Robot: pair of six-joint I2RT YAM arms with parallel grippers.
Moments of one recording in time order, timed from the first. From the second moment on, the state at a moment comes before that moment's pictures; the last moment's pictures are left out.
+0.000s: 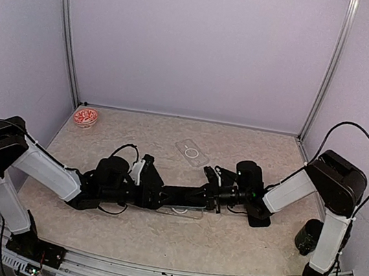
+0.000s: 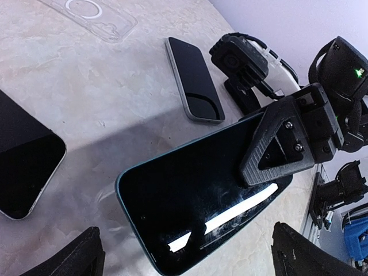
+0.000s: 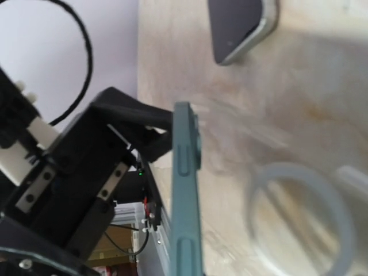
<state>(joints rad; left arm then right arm) -0.90 1.64 0.54 0.67 0.12 -0.67 0.70 1.93 0.74 0.81 -0.85 1.17</state>
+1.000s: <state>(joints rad) -0.89 1.68 0.55 0.69 0.15 -0.72 0.70 1.99 0.87 0.56 -0.90 1.02</state>
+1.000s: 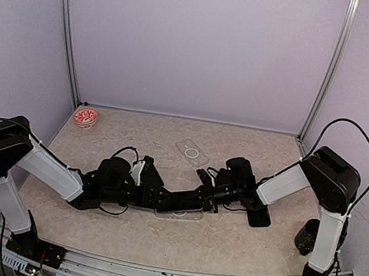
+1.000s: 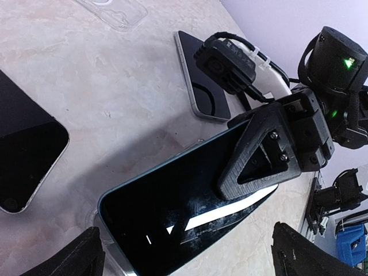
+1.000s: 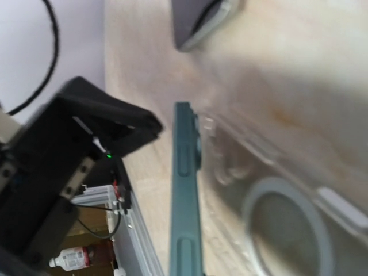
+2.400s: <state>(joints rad) -0.99 1.72 0.56 0.61 -0.04 -0.78 0.70 2.06 0.85 0.66 -0.93 1.12</state>
